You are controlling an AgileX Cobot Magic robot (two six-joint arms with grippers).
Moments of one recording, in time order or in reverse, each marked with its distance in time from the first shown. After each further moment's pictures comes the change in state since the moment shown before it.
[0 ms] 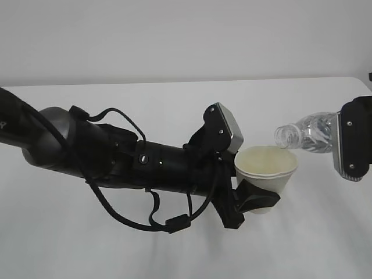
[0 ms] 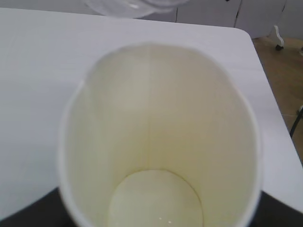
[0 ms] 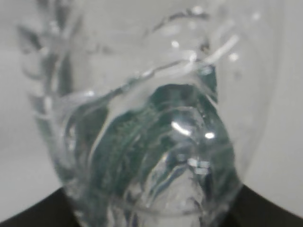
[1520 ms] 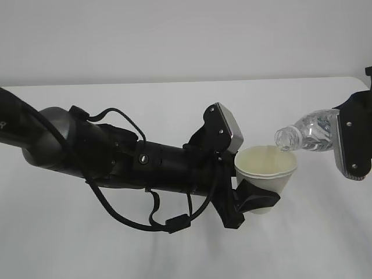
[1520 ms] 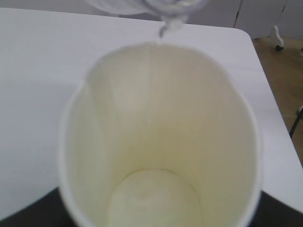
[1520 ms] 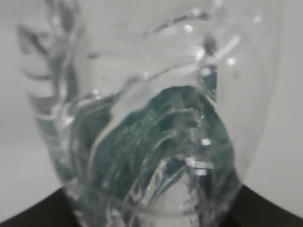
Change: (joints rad) left arm 0.000 0.000 0.000 0.000 0.000 -0.002; right arm 0.000 0.000 -0.020 -0.090 0.000 0.002
